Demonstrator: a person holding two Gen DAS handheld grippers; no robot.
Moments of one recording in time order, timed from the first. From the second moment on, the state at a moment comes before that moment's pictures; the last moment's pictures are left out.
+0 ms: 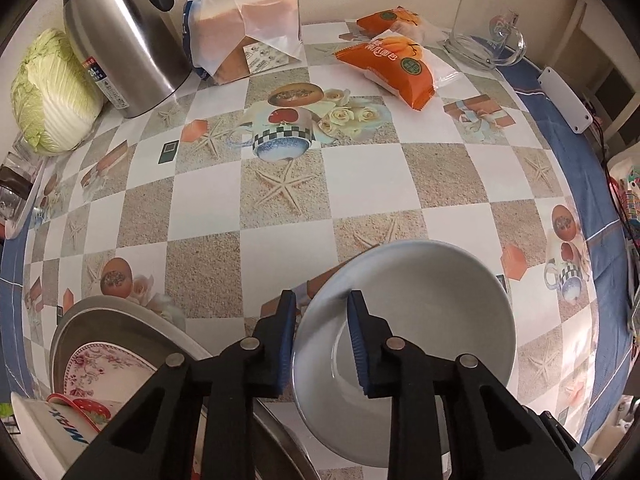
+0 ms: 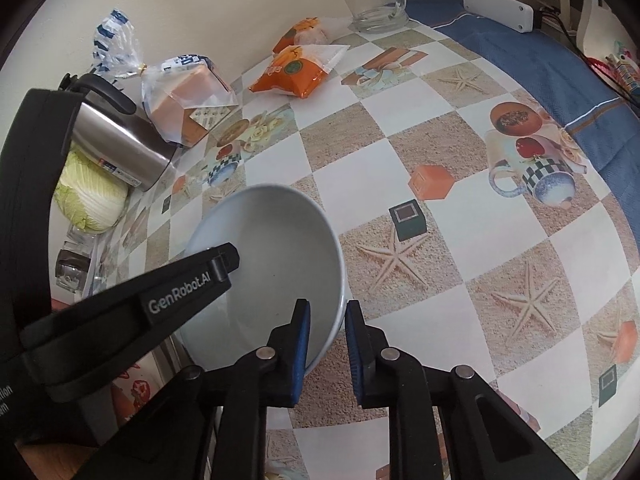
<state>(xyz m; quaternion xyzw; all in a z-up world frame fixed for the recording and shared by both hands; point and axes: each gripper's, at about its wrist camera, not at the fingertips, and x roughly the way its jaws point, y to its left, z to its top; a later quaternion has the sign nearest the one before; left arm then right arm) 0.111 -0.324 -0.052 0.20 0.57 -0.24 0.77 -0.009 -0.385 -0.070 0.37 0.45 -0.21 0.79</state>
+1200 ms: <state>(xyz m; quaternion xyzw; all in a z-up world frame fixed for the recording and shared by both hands) 0.054 -0.249 0.049 0.07 0.47 -0.30 0.83 -0.053 -0.361 0.014 0.33 0.41 -0.22 0.82</state>
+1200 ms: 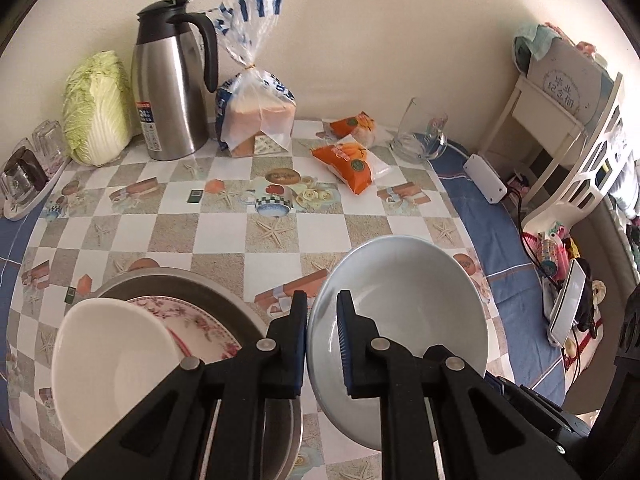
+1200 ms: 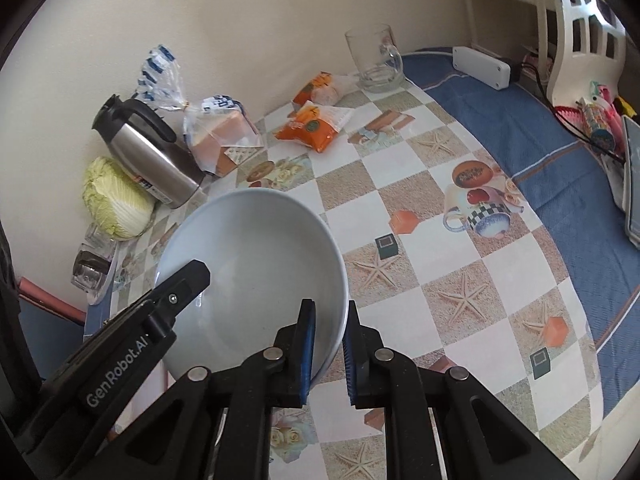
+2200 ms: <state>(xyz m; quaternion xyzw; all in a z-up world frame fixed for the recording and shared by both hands) 0.067 -0.046 0.092 -0.07 0.40 -0.19 0.89 0.009 -0.187 0.073 0.21 0.40 -0.06 0.89</state>
